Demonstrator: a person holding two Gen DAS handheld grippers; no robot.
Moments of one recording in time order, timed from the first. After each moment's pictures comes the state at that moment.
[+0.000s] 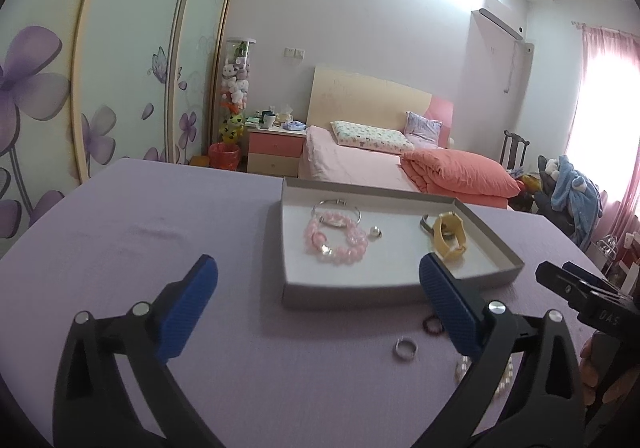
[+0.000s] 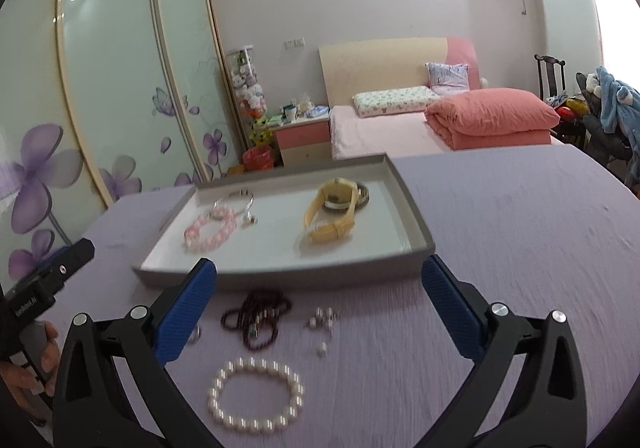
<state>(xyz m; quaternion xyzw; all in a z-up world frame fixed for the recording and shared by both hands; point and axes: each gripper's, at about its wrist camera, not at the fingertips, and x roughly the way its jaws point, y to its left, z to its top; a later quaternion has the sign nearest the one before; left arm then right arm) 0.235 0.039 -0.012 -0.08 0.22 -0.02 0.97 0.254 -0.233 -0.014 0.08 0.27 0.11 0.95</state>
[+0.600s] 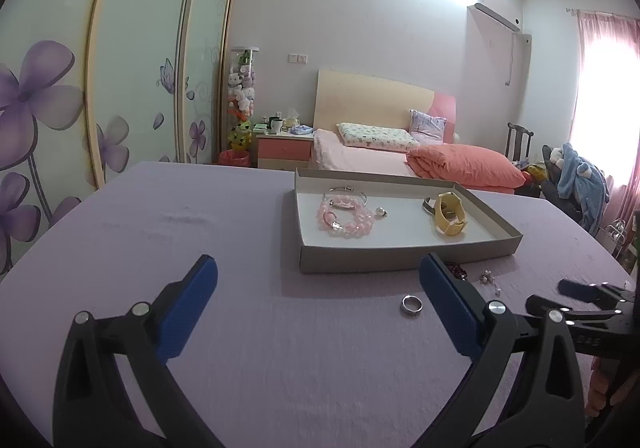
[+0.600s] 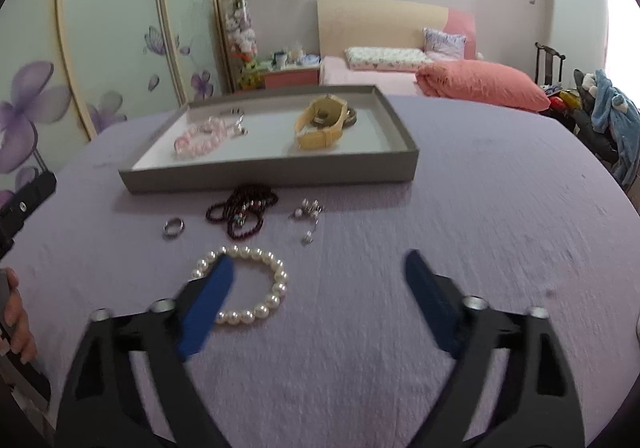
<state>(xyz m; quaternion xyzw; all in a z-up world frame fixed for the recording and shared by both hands) 0.196 0.038 -0.016 -0.05 0.21 -0.01 0.98 0.224 -0.225 -0.047 0.01 0.36 0.09 0.93</state>
